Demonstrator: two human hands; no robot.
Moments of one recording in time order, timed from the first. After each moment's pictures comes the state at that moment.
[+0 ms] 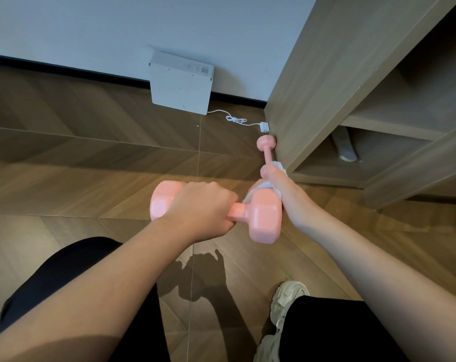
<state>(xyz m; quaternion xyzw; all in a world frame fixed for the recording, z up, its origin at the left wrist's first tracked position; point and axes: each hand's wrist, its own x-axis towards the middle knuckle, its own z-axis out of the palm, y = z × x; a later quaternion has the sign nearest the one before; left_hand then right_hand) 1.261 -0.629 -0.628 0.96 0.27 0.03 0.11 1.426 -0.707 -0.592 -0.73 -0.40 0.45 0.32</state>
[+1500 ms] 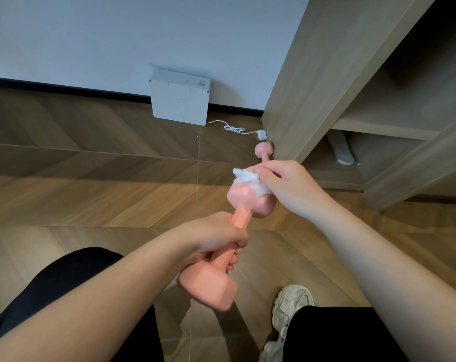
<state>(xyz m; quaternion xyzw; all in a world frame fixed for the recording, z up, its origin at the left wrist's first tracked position) 1.266 -0.677 -0.597 0.54 0.39 -0.08 0.75 1.435 -0.708 -0.564 -0.75 -0.53 0.28 0.29</state>
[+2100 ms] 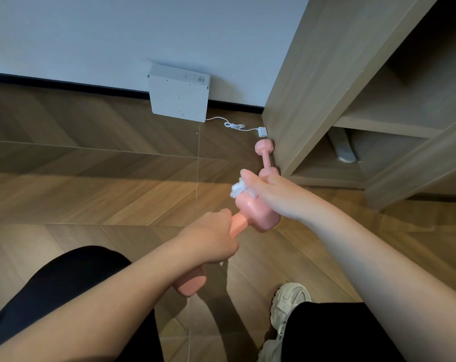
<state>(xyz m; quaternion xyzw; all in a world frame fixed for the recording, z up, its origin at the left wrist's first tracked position) 1.271 -0.672 -0.613 0.80 0.42 -0.13 0.41 1.427 -0.699 -0.571 -0.80 -0.45 0.37 0.12</state>
